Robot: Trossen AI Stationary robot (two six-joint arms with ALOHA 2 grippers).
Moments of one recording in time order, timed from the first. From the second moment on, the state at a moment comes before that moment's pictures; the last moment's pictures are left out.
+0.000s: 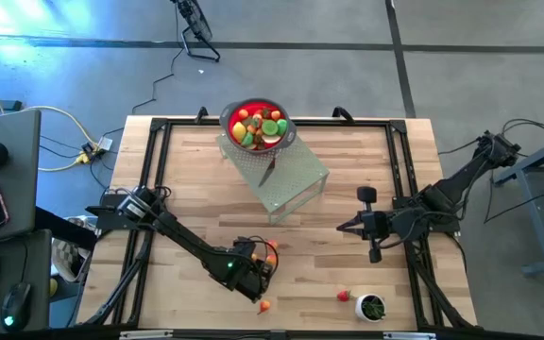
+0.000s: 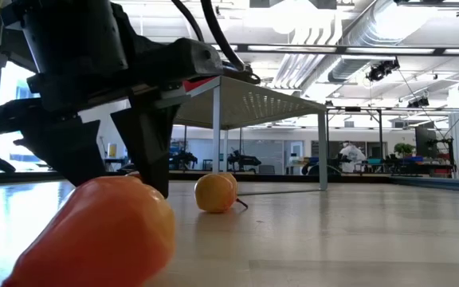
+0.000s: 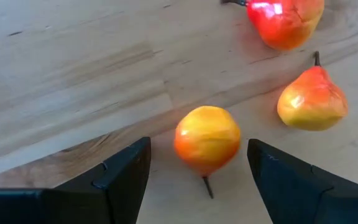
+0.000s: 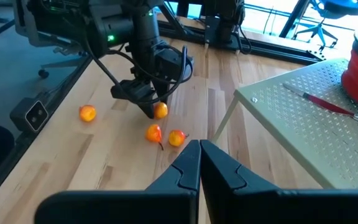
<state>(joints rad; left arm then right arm) -0.56 2.04 1.43 -0.77 -0.41 -1.78 0.63 0.95 0.82 -0.38 0.52 0.16</state>
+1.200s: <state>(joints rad) -0.56 2.04 1.43 -0.78 -0.44 -1.84 0.63 0.95 0.82 -0.38 0.52 0.16</state>
